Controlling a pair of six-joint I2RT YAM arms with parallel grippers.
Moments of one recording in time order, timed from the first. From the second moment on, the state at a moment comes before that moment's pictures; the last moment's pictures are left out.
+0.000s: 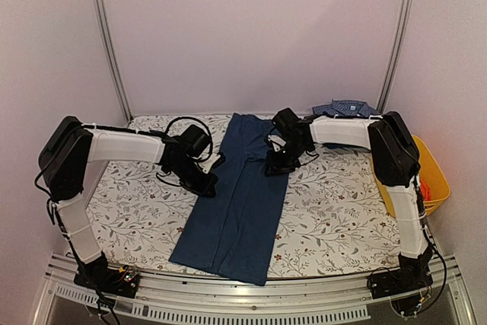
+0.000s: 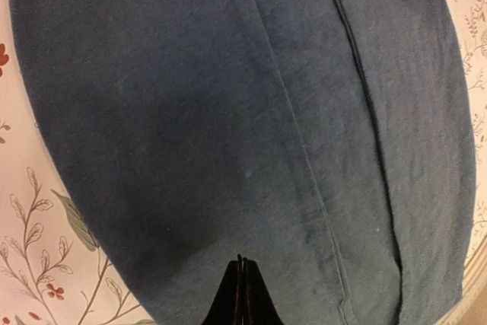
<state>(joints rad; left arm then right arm) -0.67 1.84 1.17 -0.52 0.21 -0.16 0.64 2.26 1.77 -0.66 -0.24 0.31</state>
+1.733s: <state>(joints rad) -0.79 1.32 0.54 -0.22 0.47 -0.72 0.78 1.43 0.71 -0.39 -0.56 0.71</state>
